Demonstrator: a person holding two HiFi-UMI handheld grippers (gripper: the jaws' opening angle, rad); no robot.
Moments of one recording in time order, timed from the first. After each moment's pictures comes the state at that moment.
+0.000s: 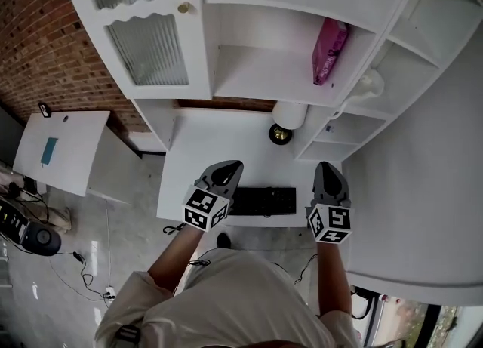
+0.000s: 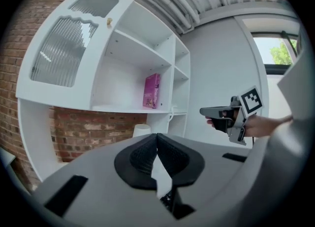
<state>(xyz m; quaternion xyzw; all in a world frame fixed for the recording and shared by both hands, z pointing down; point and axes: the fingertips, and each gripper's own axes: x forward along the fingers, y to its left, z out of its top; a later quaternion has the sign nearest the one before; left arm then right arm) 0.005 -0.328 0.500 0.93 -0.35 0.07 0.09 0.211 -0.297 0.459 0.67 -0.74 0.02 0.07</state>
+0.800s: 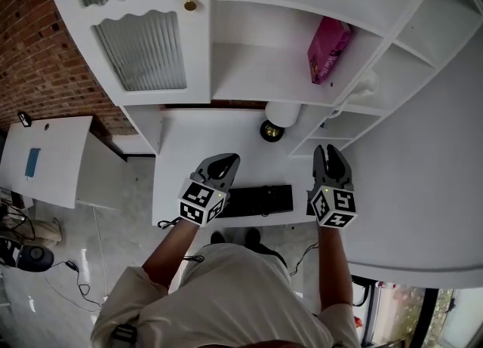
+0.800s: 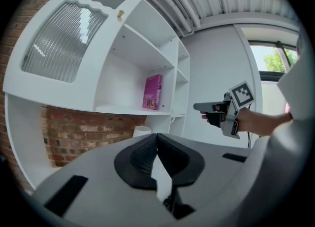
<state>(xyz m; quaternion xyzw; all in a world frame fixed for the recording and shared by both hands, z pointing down) -0.015 -0.372 0.501 0.95 -0.31 0.05 0.10 0.197 -0.345 0.435 0.71 -0.70 0.03 0.07</state>
